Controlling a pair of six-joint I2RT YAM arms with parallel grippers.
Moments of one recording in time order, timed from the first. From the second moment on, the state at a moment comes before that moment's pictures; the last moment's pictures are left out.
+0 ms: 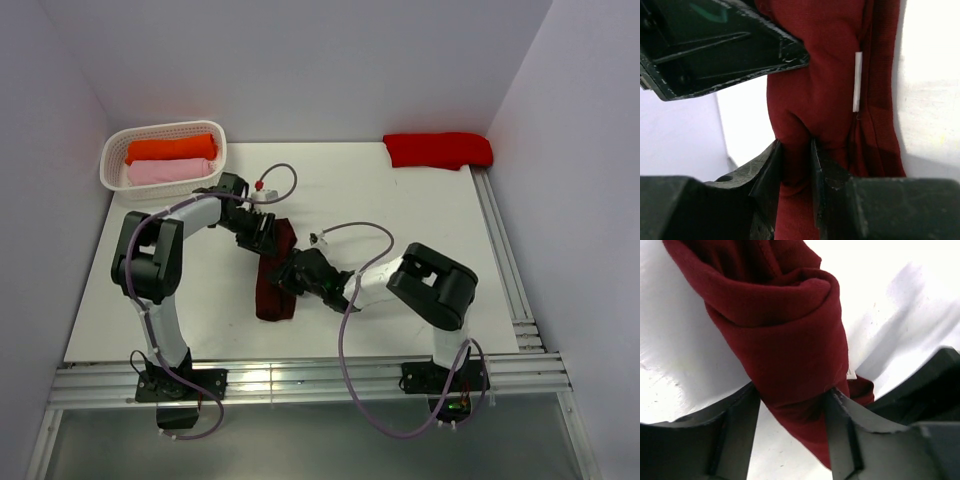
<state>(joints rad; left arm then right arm) -0.26 1.94 1.28 -0.59 0.61 0.10 0.98 1.88 0.78 0.61 0.11 1.33</state>
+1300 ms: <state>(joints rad) -0.36 1.90 1.29 -0.60 0.39 0.06 1.20 2.16 1.73 -0.77 0.69 1.12</state>
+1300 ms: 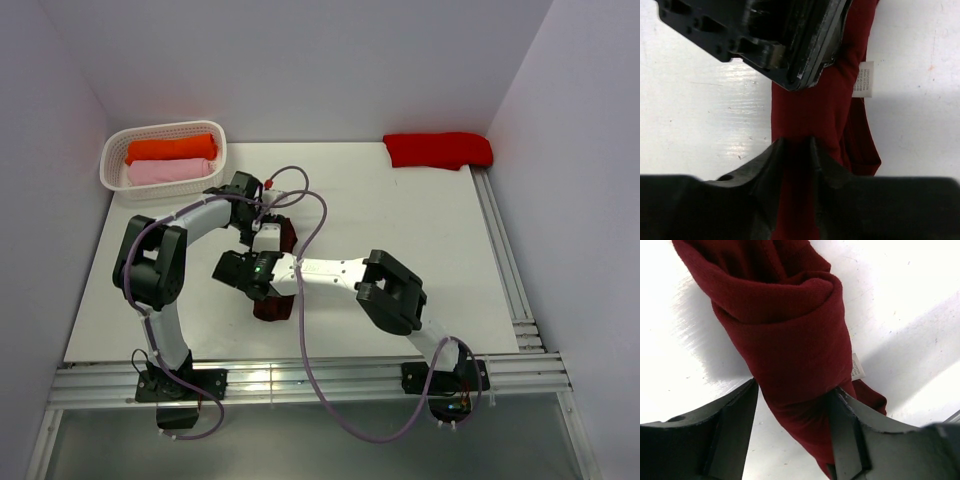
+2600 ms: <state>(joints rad) -0.33 1.95 1.34 -0.75 0.66 0.22 1.07 1.79 0.94 0.05 0.39 1.39</state>
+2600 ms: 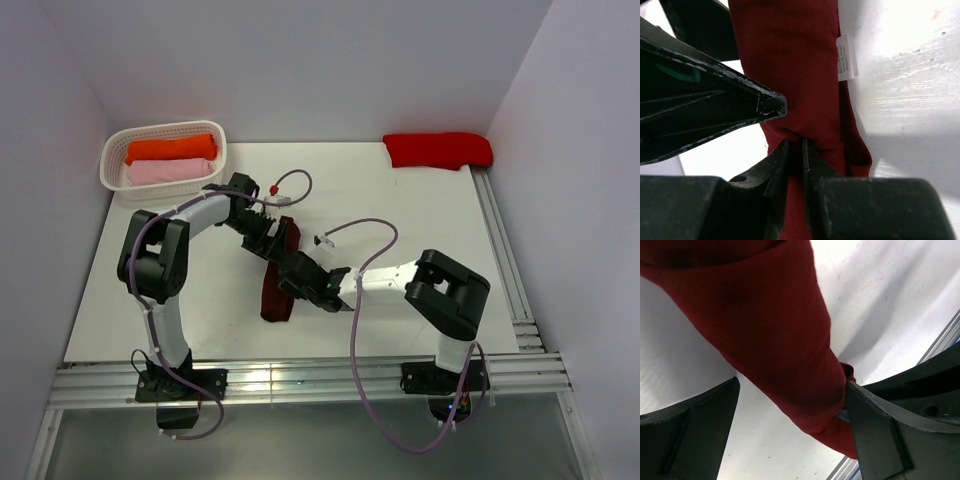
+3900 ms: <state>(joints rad) -0.34 2.03 1.38 -0.75 0.72 0.13 1.05 1.73 0.75 0.26 0.35 1.52</state>
